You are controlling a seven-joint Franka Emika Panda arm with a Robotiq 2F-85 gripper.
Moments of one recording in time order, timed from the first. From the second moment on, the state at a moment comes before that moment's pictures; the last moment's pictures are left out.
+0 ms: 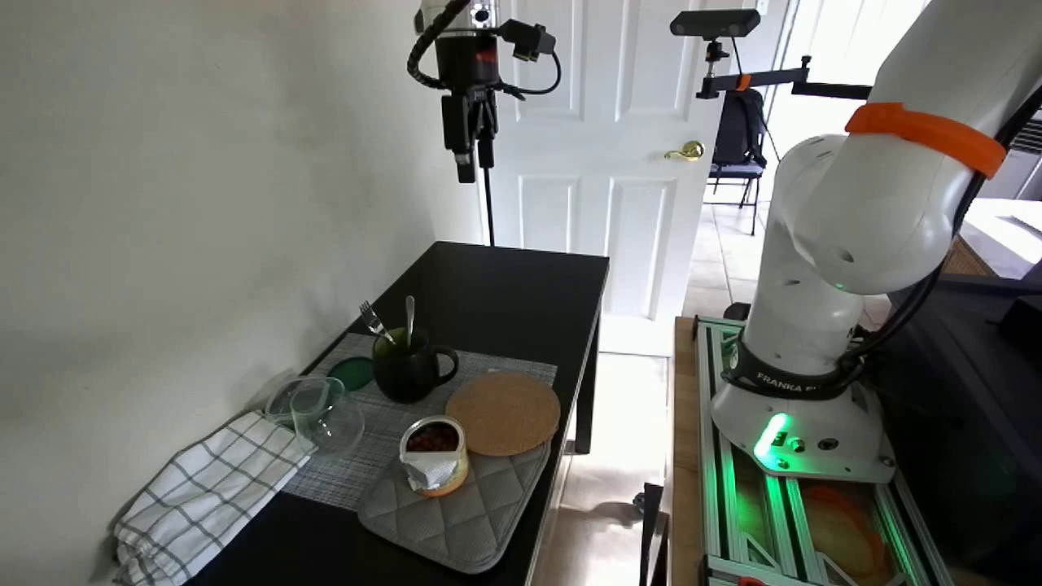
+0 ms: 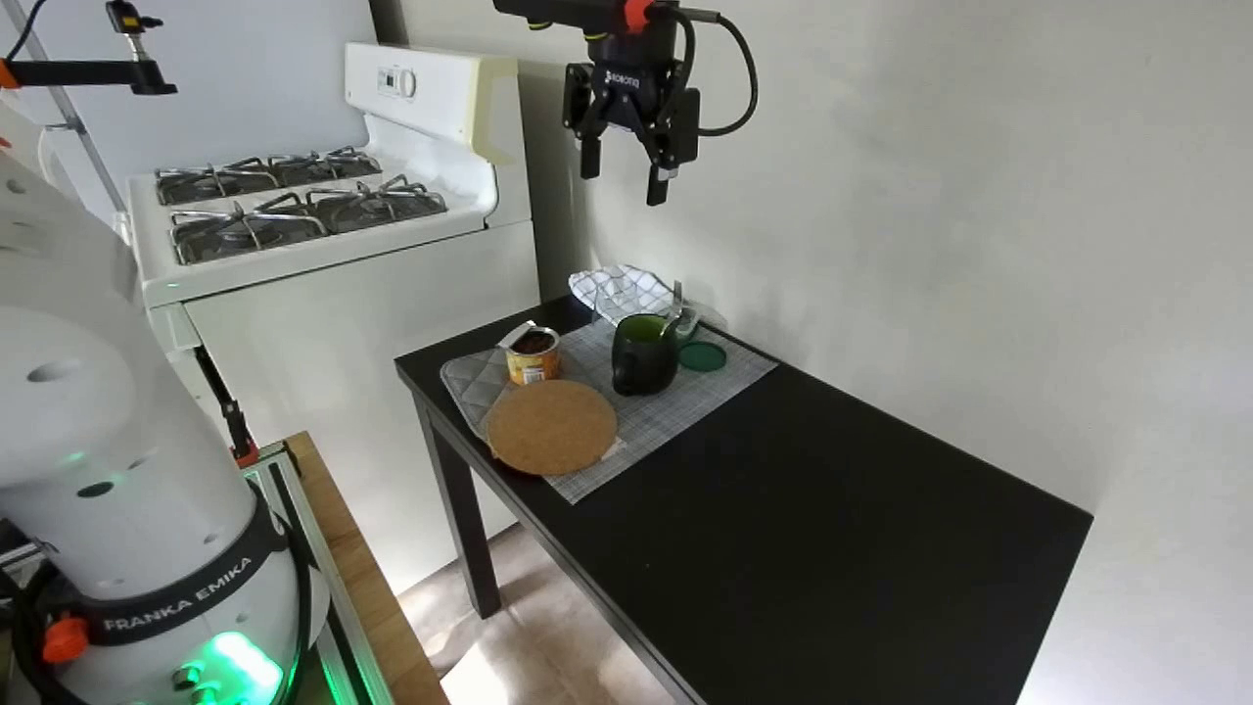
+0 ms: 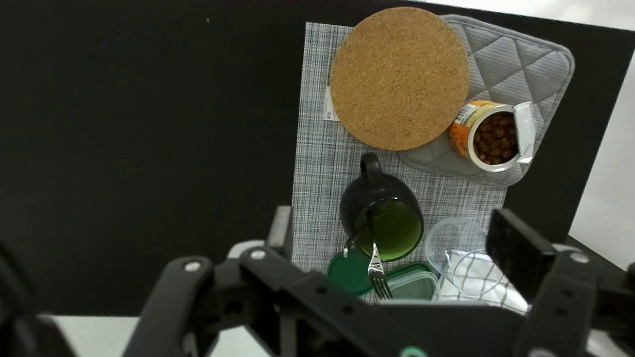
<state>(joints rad) 0.01 -0.40 -0.10 -2.31 0.03 1.90 -0.23</state>
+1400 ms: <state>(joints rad) 0.00 -0.36 -0.12 -2.31 0.02 1.90 -0.35</state>
